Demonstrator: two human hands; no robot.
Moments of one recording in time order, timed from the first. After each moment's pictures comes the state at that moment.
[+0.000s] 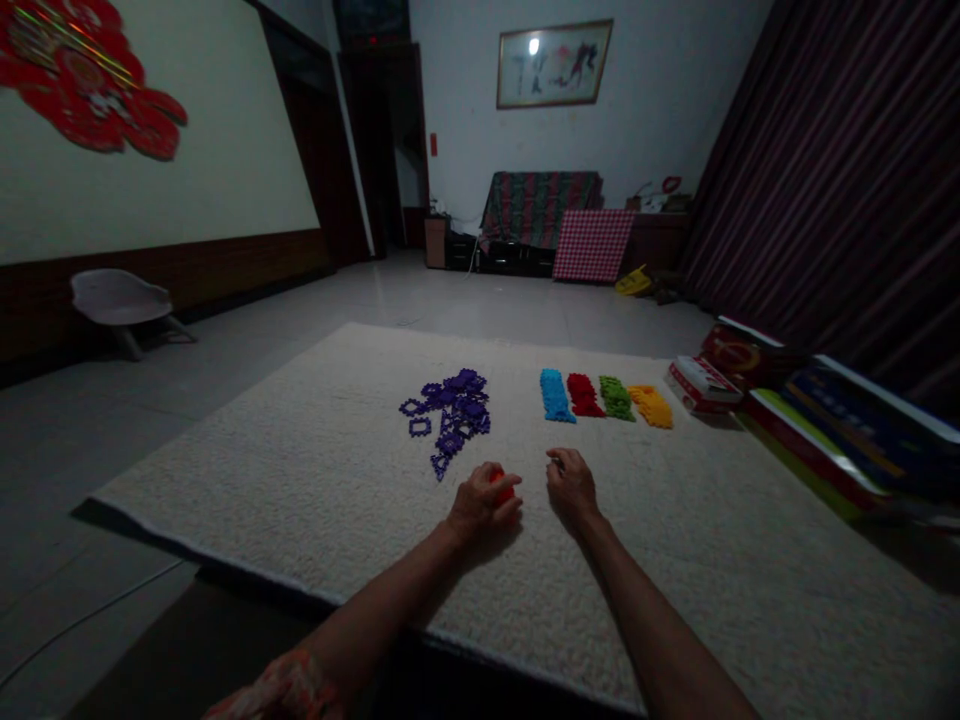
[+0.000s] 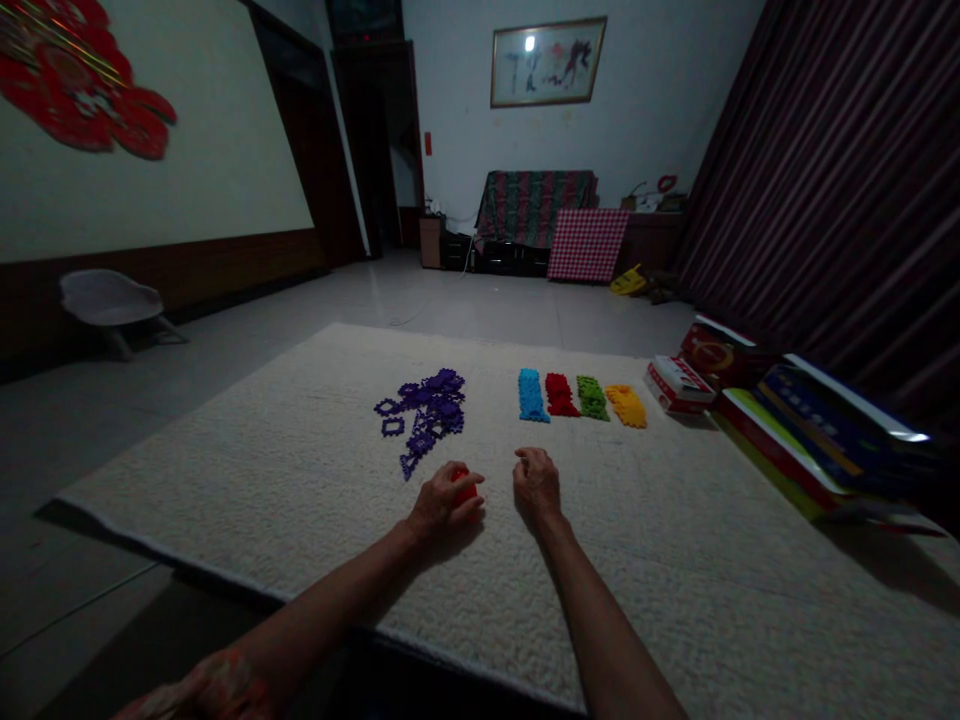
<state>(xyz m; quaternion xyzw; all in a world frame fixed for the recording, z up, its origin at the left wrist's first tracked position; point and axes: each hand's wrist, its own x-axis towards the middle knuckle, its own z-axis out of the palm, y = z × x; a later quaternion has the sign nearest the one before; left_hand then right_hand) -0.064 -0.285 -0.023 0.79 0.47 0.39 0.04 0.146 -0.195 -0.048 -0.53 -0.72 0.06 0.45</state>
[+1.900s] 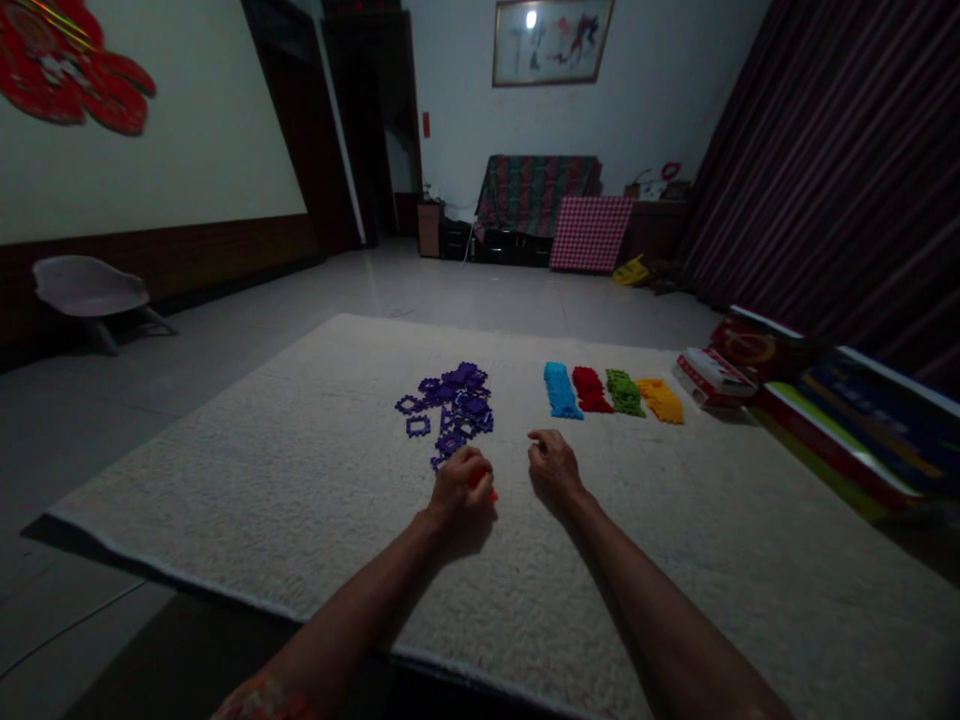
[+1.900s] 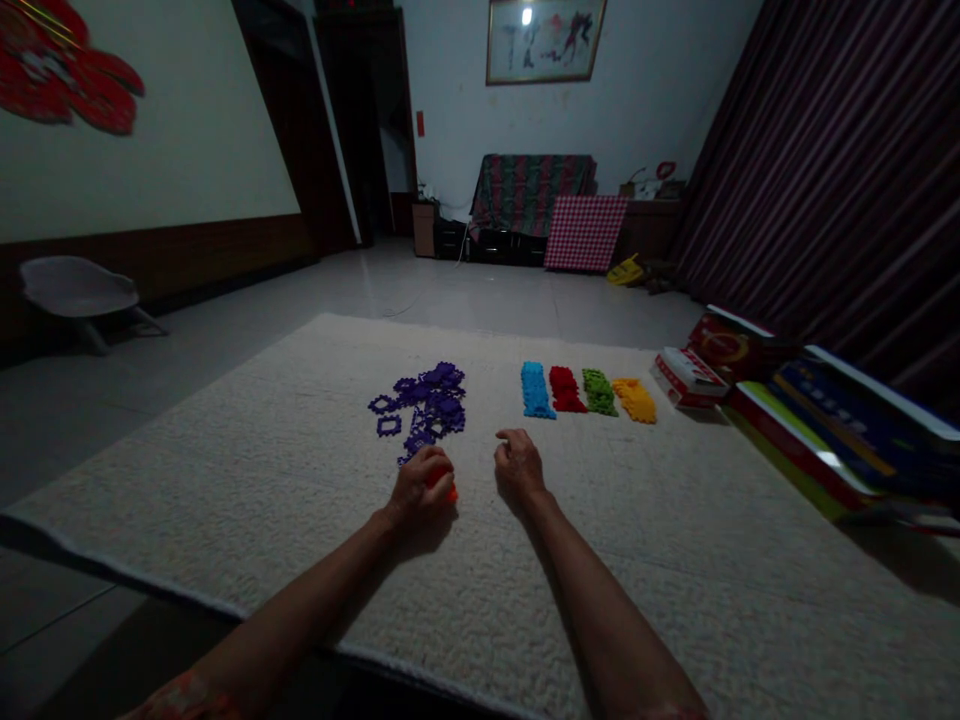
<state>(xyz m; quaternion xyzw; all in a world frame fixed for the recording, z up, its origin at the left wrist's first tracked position) -0.099 -0.269 -0.009 0.75 0.49 0.44 0.09 0.103 -0.164 -0.038 -0.50 -0.74 0.12 0.42</state>
